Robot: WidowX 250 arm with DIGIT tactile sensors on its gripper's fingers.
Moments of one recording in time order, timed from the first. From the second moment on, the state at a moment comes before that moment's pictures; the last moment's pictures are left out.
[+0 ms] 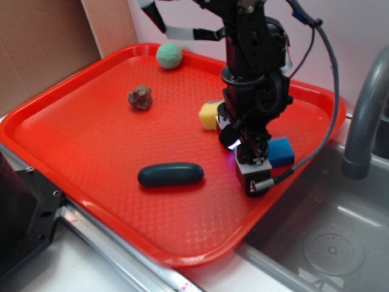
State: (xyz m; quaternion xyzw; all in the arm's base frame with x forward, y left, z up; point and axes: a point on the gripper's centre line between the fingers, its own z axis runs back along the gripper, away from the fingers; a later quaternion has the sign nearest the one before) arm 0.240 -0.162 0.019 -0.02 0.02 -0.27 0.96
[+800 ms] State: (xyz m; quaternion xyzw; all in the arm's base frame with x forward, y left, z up) arm 0.234 -0.139 0.053 -0.04 0.05 -0.19 0.98
